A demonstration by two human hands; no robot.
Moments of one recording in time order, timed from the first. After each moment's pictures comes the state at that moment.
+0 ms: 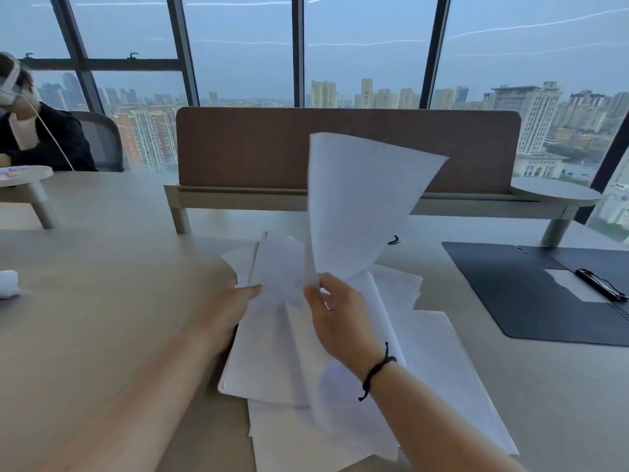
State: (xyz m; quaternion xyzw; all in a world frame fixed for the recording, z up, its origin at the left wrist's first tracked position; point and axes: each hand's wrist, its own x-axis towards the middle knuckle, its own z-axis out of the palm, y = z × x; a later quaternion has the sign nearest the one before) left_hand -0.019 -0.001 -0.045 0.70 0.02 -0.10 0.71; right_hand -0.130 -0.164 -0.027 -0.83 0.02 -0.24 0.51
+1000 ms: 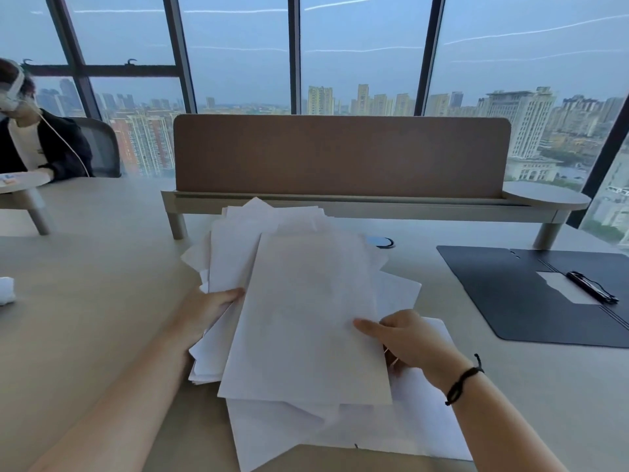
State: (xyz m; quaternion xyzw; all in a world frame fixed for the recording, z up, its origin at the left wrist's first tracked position) left_hand -0.015 0.029 -0.030 0.73 -0.04 -0.06 0.68; right_hand -0.191 -0.239 0.001 -0.83 0.24 0.02 0.51
